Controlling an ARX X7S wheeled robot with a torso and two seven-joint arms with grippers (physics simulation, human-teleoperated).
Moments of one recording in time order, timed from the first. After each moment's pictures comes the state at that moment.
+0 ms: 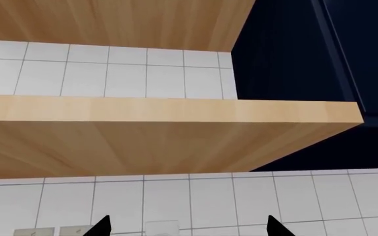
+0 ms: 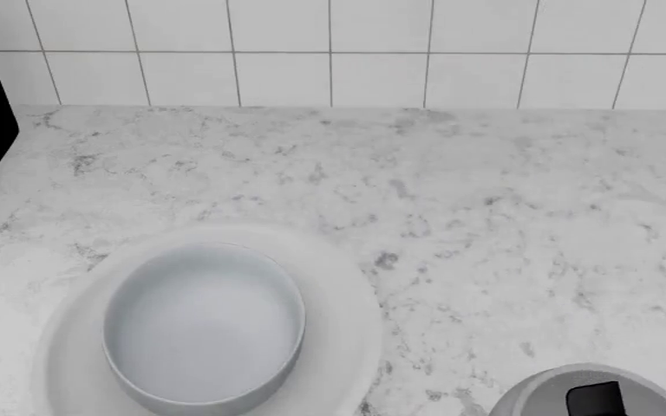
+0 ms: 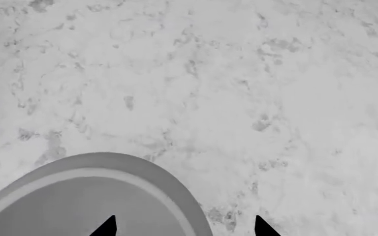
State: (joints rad) left arm -0.62 -0.52 0.00 0.75 -0.66 -0.50 -0.30; right arm 1.25 1.21 -0.83 -0.21 2.17 1.23 1.02
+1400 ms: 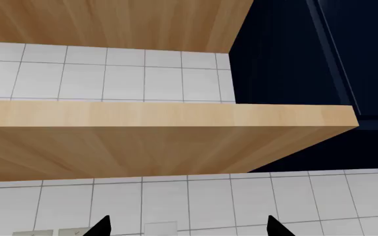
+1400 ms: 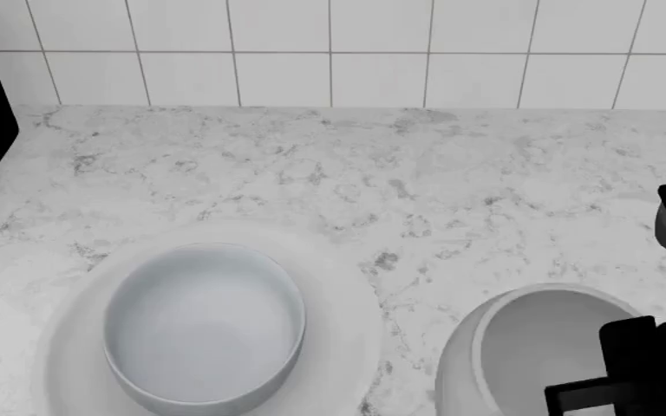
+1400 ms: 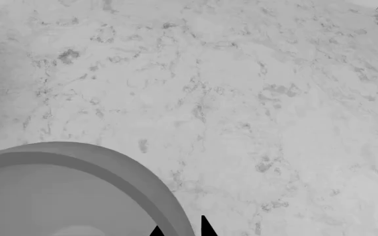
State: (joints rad) left arm -0.63 -0.55 0.00 0.78 -0.71 -0.53 -0.33; right arm 1.34 1.15 -0.82 -0.18 2.14 1.24 1.01
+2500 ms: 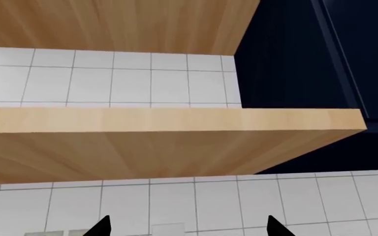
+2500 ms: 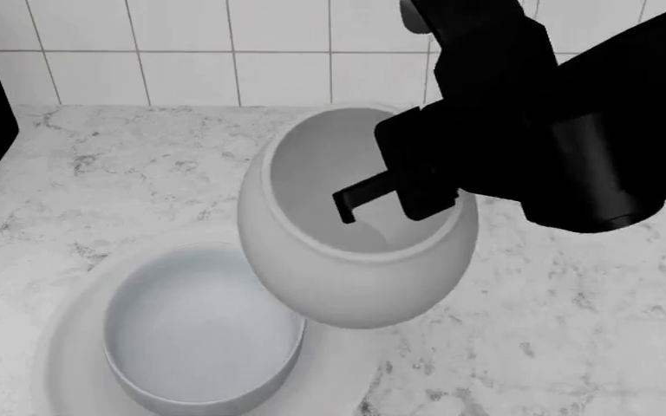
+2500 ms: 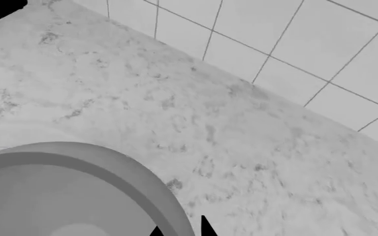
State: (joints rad) left arm -0.62 -0.59 -0.05 0.80 -0.76 -0.53 -0.35; right arm 1.71 0.56 -0.93 0.26 1.66 1.34 0.56
